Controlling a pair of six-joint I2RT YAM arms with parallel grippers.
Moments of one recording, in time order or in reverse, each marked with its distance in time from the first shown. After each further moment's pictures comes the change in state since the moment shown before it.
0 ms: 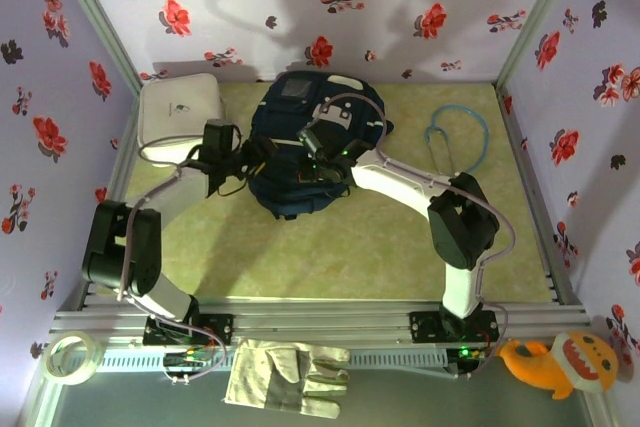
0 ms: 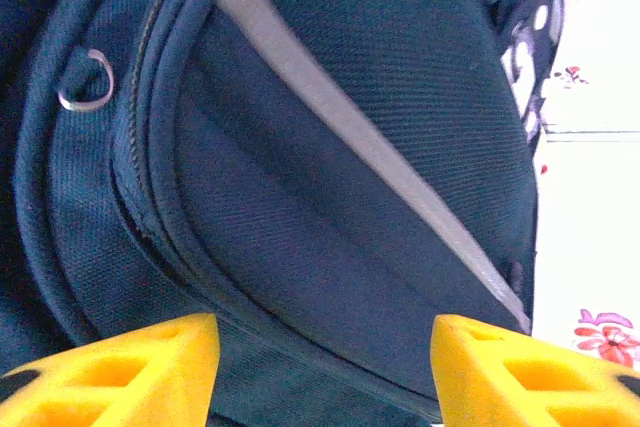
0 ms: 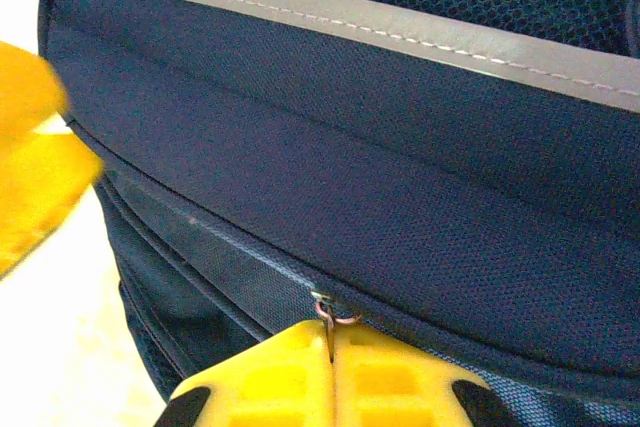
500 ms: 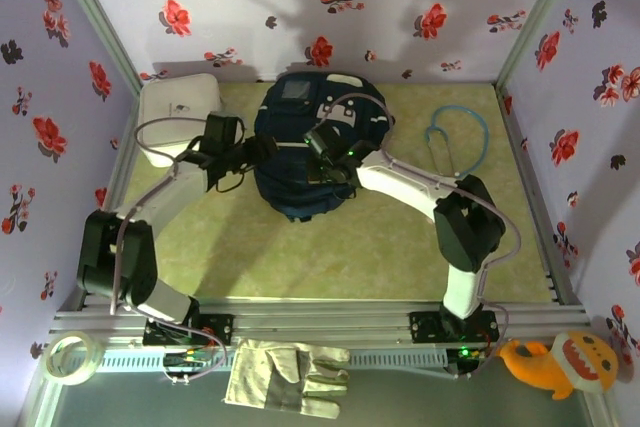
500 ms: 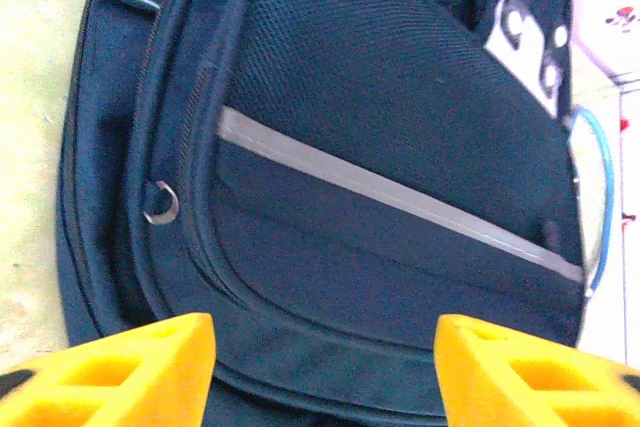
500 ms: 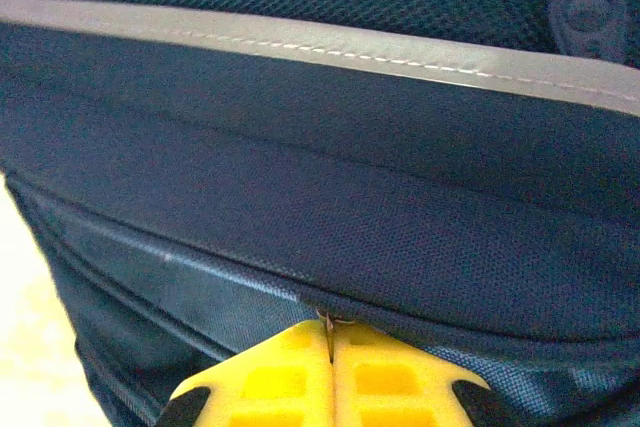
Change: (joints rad) left arm -0.024 -0.087 0.111 -0.235 -0.128 0.266; right arm -0.012 -0.020 -0.014 -0.052 0.093 -0.027
